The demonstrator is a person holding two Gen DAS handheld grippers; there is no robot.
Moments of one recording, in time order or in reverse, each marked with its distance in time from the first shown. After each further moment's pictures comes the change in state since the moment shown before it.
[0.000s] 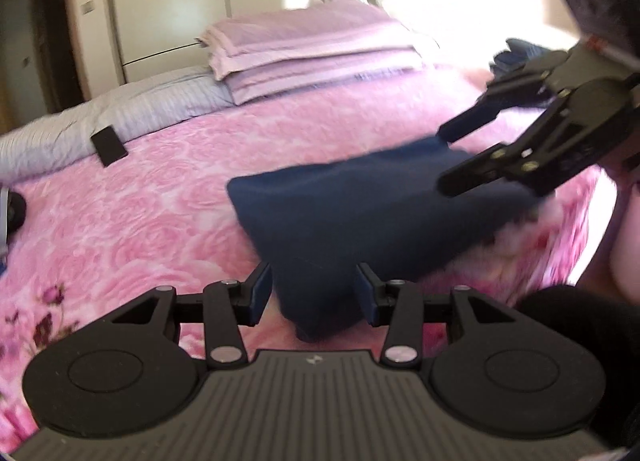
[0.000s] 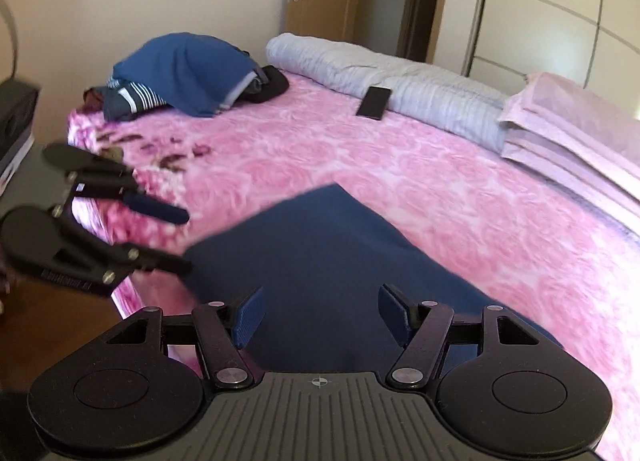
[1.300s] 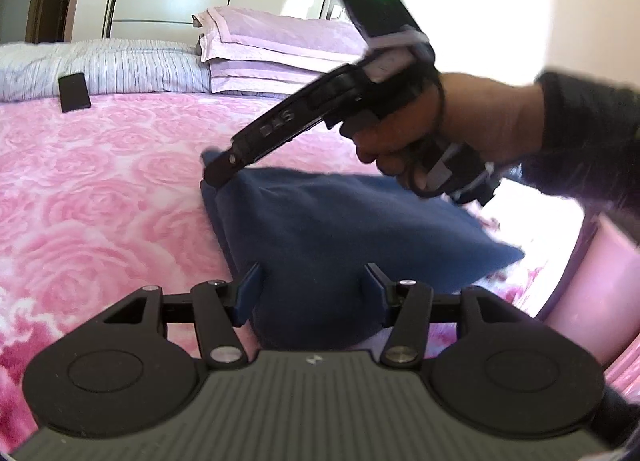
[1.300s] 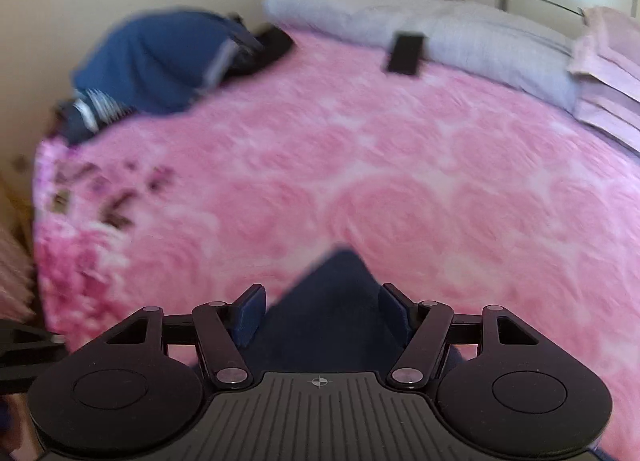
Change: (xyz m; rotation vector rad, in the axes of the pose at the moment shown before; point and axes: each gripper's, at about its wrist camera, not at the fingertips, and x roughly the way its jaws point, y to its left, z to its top) left arm 0.037 0.040 -0.010 -0.240 -0.058 -0.220; right arm 0.171 -0.054 0.088 0.102 0.127 0.175
